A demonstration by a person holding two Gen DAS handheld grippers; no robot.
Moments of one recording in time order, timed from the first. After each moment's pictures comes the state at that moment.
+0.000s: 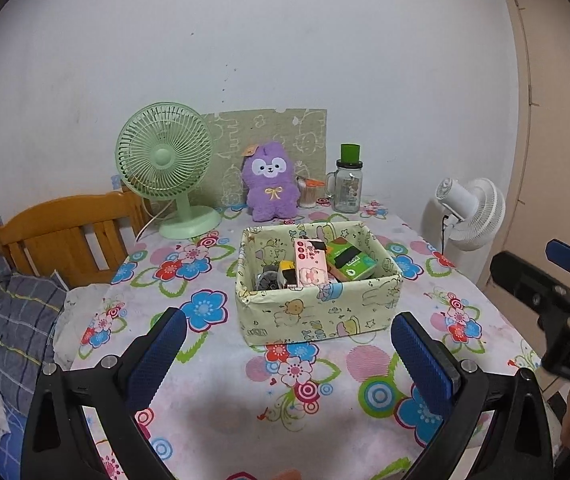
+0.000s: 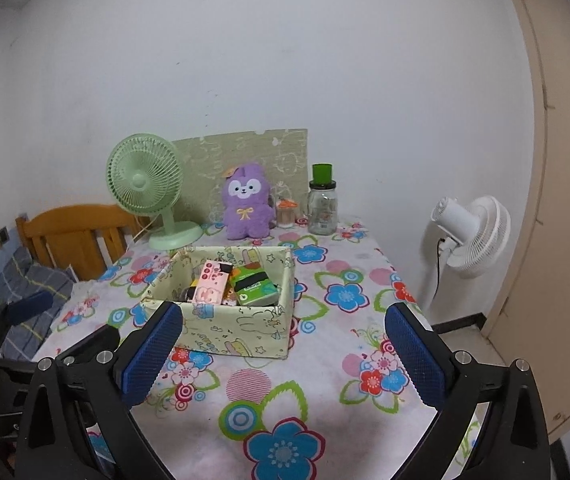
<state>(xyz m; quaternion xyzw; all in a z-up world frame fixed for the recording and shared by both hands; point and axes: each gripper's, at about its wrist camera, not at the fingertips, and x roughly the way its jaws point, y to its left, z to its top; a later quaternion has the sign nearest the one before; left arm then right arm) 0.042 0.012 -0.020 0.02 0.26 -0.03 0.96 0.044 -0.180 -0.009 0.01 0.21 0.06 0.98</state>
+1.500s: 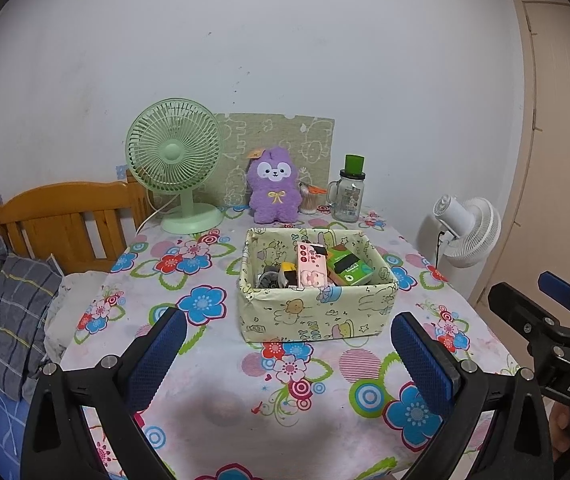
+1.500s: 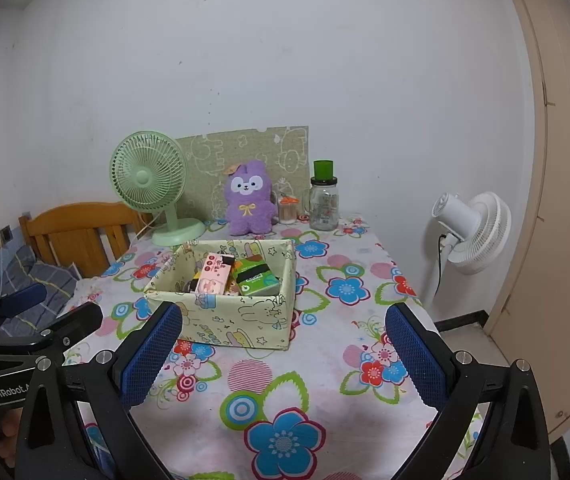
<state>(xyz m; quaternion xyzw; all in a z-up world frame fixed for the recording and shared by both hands) 0.027 0.025 -0.014 -0.03 0.25 -0.03 0.97 0.036 -0.179 -0.015 0.01 0.21 0.07 0.97</state>
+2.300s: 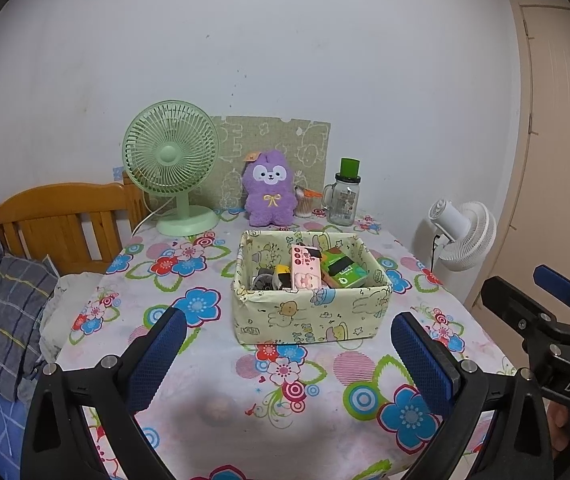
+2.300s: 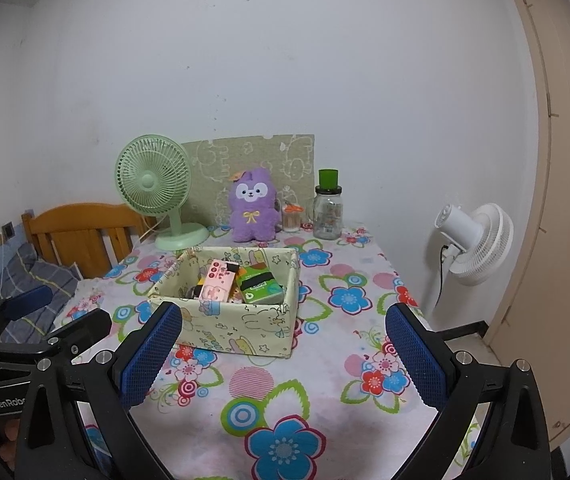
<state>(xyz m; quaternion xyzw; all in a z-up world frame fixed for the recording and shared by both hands) 0.027 0.023 -0.013 -0.03 0.25 -0.04 0.97 0.036 -0.175 -0.012 0.00 0.20 0.08 0.98</state>
